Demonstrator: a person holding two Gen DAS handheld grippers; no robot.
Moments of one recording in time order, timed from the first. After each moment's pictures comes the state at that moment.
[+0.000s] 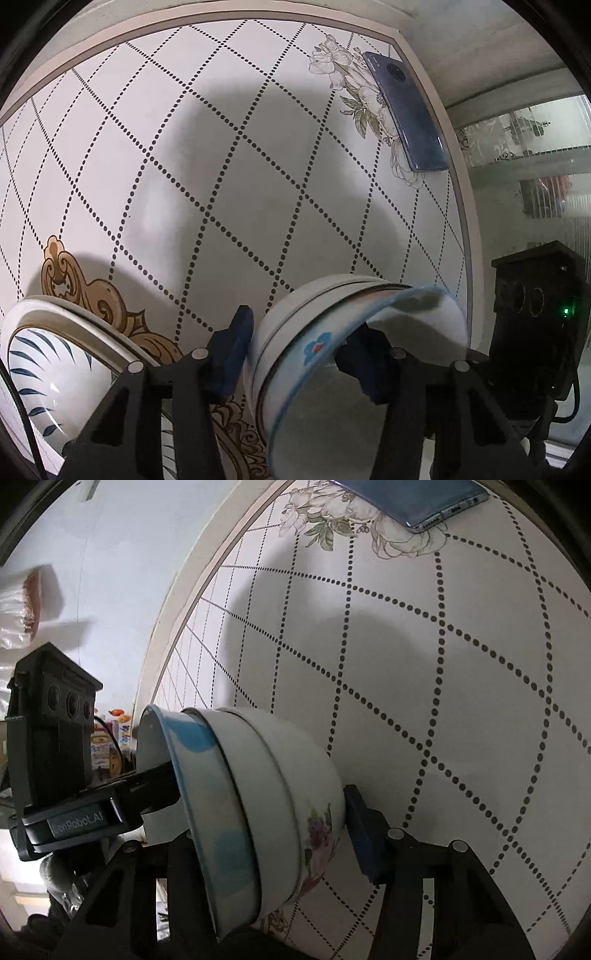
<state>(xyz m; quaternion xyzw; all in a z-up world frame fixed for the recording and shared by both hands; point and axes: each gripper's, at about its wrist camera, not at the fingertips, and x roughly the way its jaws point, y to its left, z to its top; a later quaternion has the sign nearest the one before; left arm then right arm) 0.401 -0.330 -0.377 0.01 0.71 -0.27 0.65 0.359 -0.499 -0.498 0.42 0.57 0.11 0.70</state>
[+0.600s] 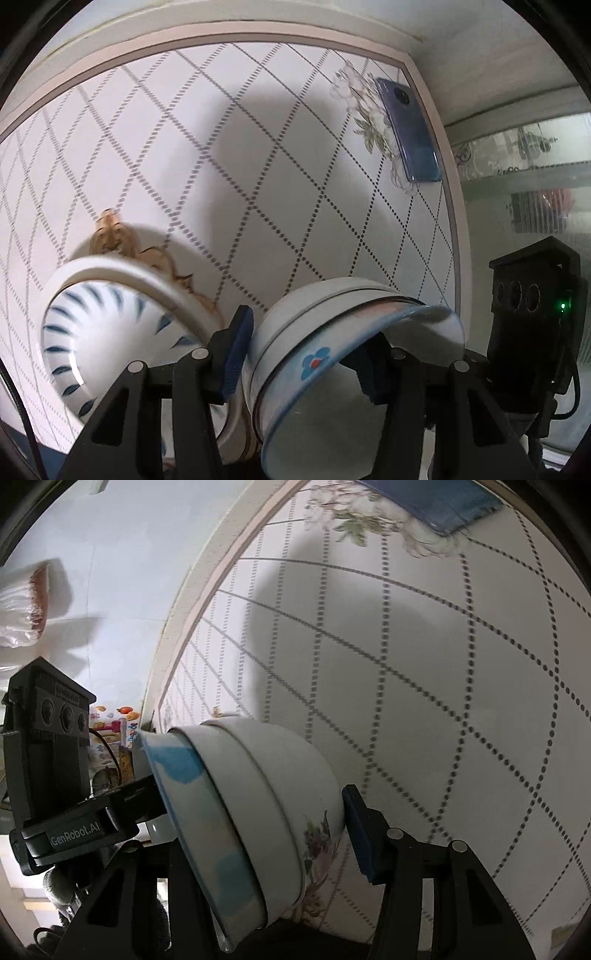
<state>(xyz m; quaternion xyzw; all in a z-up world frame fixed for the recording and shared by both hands) 0.393 -0.279 -0.328 -0.01 0.71 -0.24 0.66 0.362 -0.471 -0.464 0.42 0.58 0.12 0.69</state>
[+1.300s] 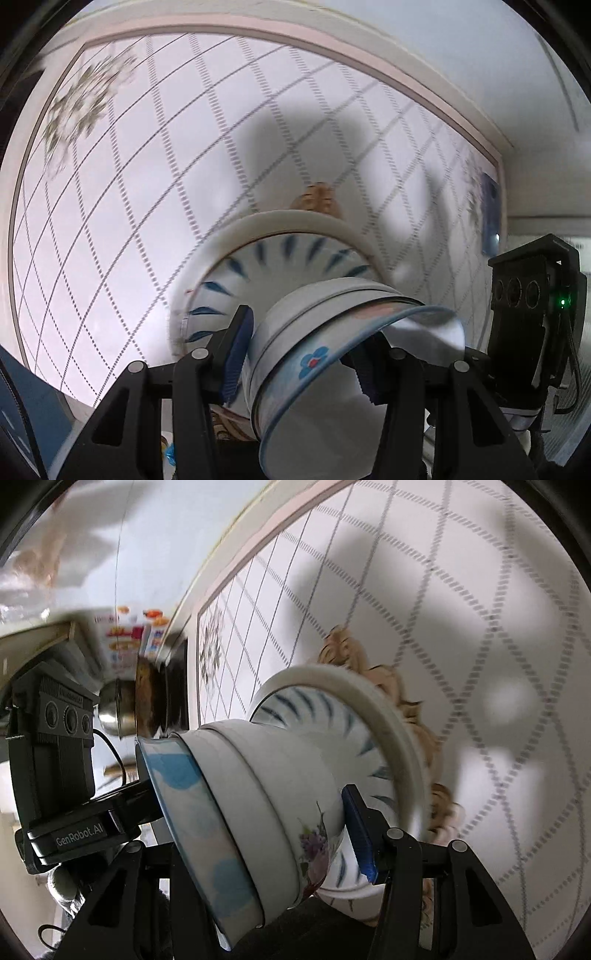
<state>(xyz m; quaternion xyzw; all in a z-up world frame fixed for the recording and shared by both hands) 0.400 -0.108 -0.329 -0.13 0.71 -0.09 0.68 0.434 -0.306 -0.463 0.32 0.65 0.26 0.64</state>
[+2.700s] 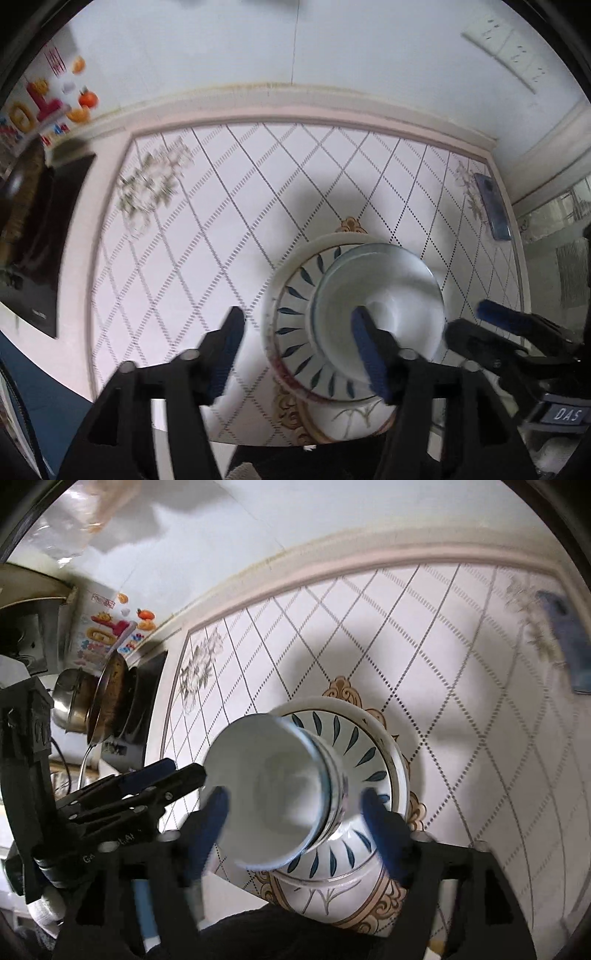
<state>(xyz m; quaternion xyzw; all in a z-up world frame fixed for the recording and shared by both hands) 0.342 -0.079 -0.251 0.00 0.59 -0.09 0.80 0.372 -0.284 -0.345 0.19 0.57 0.14 0.79</state>
